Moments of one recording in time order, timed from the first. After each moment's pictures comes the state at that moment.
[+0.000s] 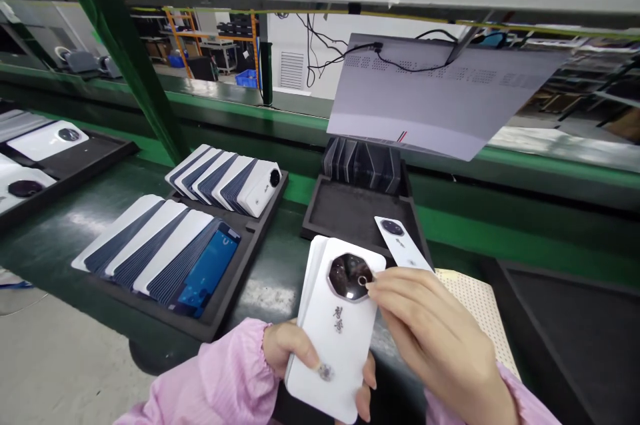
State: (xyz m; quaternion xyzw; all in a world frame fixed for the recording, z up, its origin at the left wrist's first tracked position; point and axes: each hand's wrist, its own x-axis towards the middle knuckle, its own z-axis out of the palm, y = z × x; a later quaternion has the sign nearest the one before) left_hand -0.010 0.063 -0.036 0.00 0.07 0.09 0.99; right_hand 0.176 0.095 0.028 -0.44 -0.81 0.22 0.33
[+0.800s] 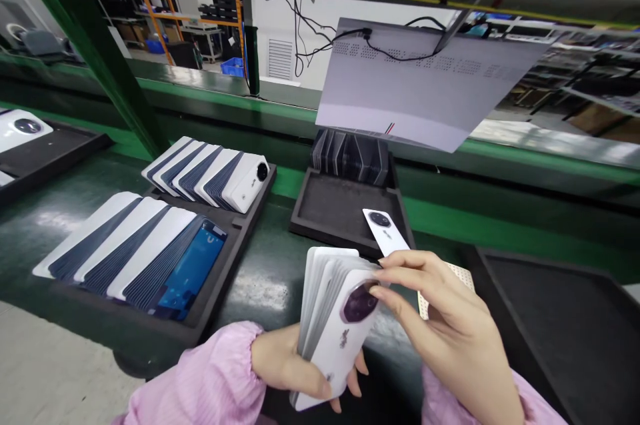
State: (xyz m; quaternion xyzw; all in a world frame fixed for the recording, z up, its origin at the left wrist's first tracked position) left_hand -0.015 0.064 -0.038 0.24 0.17 0.07 0.95; right_hand 0.184 0.098 0.034 -0.56 -0.71 0.29 0.32
